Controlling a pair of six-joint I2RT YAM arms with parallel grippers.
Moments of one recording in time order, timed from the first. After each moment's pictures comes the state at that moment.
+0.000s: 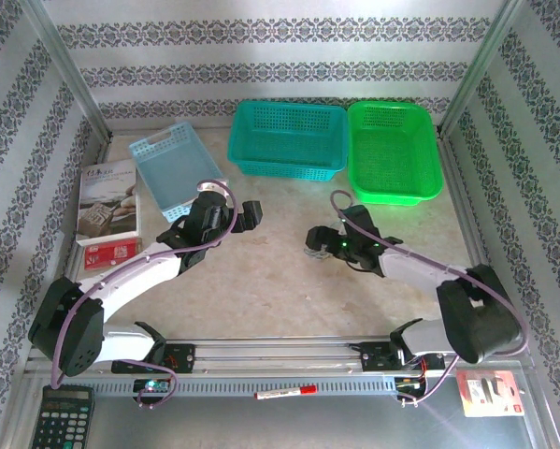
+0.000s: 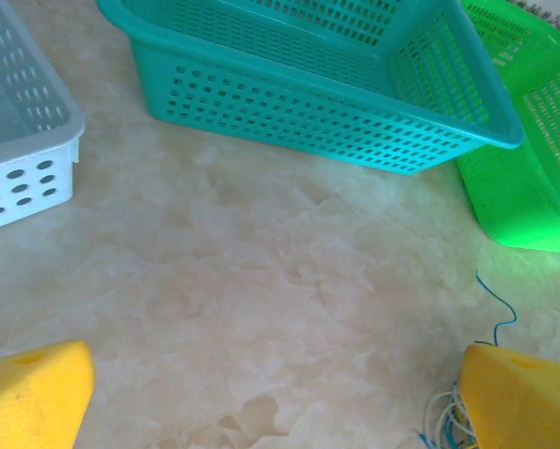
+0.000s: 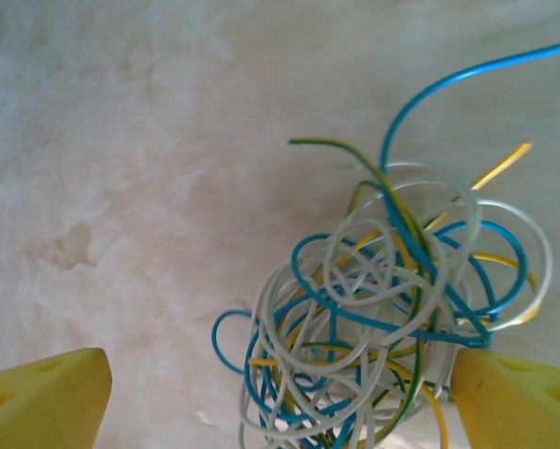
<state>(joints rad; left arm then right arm) -0.55 1.30 0.77 0.00 -0.15 -0.56 0.47 1.39 0.61 -0.09 -0.19 0.71</state>
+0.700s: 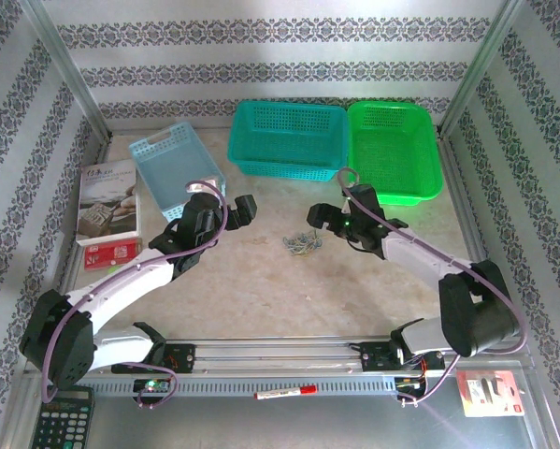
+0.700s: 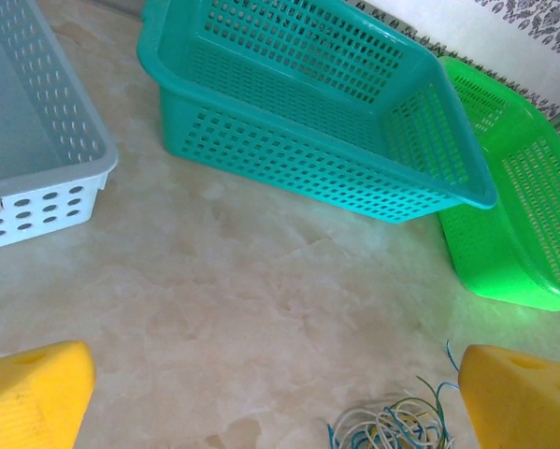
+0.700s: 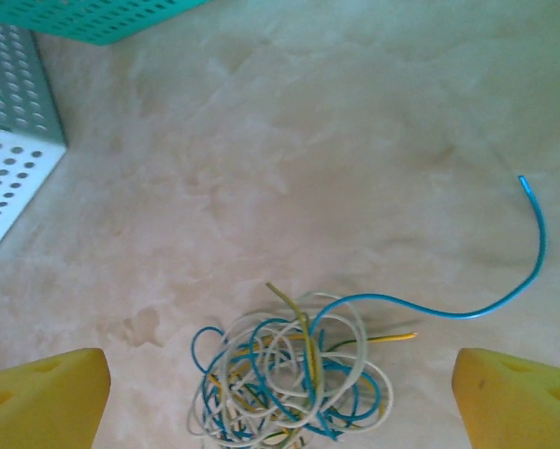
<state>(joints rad) -0.55 1.22 0.75 0.01 -0.19 -0.64 0.37 1.40 0.76 -0.16 -0.23 0.68</state>
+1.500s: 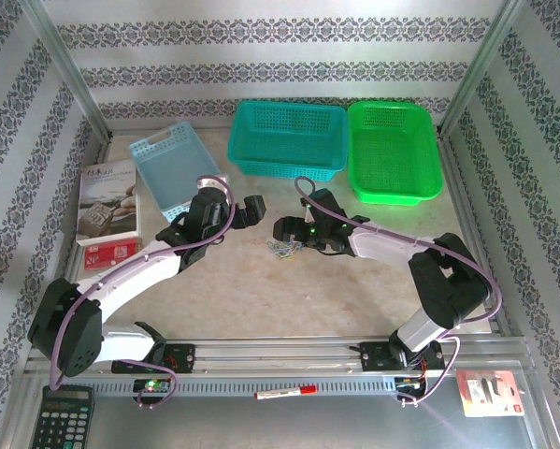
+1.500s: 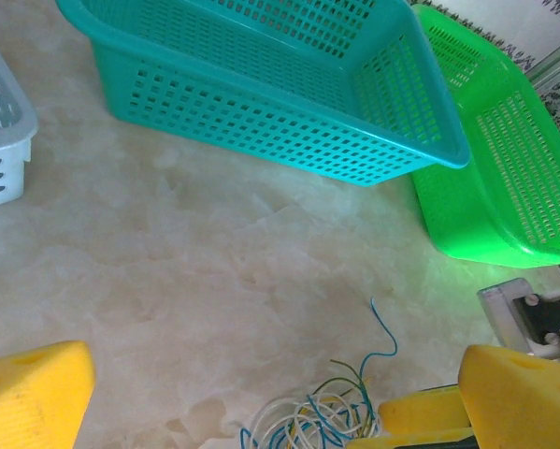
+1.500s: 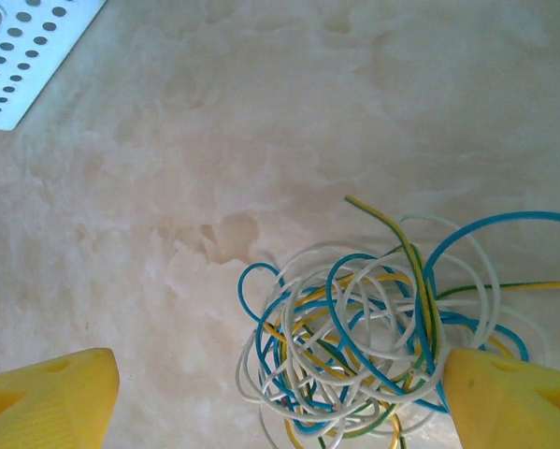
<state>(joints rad) -0.56 1.30 0.81 -0.01 -0.09 -0.63 0.58 1.59 0.87 -0.14 -0.27 0.73</state>
